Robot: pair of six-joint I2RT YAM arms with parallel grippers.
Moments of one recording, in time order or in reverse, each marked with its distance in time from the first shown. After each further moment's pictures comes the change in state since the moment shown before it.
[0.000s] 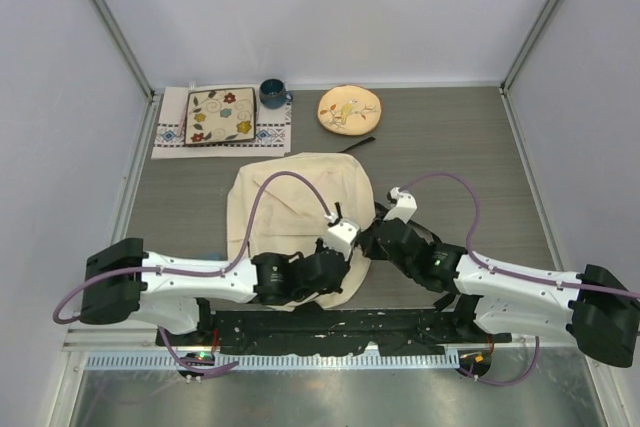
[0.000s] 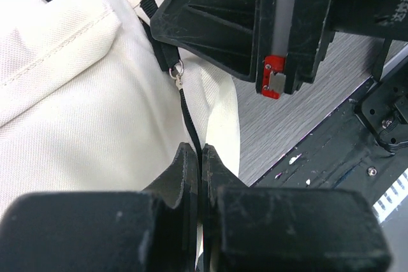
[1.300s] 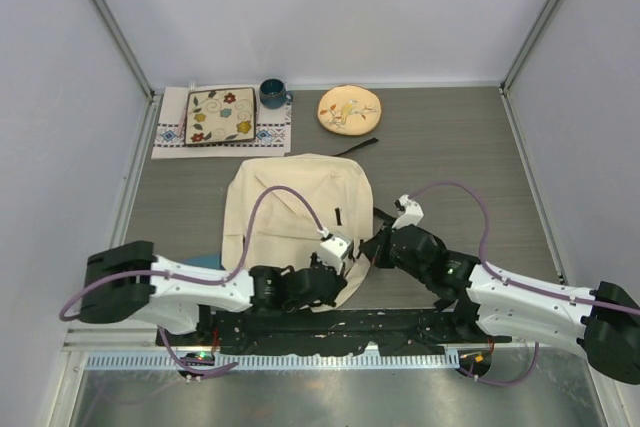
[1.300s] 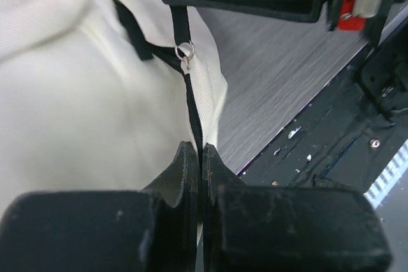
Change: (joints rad) left arm -0.027 -0.089 -0.187 0.156 0.018 -0.039; right arm -0.041 -0.123 -0.092 0.052 -0.157 0.024
